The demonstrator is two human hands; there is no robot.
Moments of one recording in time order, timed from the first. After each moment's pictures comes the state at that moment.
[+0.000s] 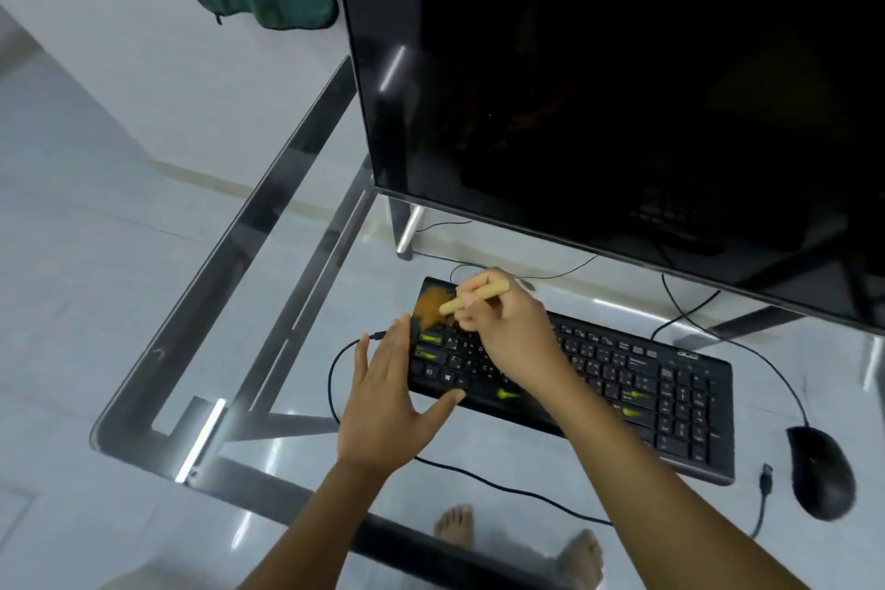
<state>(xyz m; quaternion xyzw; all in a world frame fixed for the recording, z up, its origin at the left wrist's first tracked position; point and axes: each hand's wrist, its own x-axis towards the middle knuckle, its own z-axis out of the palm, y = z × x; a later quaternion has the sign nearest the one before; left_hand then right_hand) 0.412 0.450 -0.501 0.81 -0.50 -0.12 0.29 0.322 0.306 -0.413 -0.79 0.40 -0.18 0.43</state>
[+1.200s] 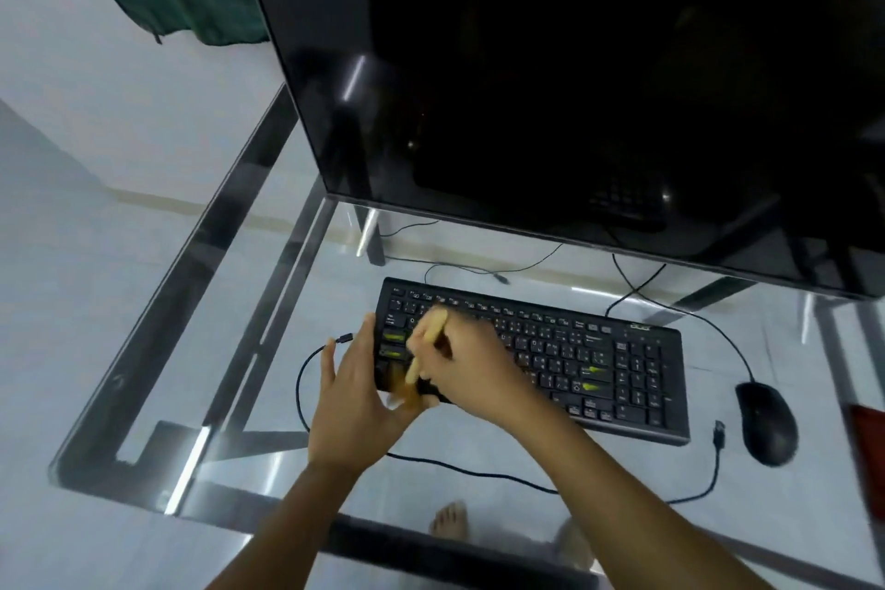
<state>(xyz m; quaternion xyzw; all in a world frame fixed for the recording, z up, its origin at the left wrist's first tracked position) 0.412 0.449 -0.498 0.81 -0.51 -0.13 0.27 0.298 0.327 -0.408 -0.78 0.38 -0.07 0.50</state>
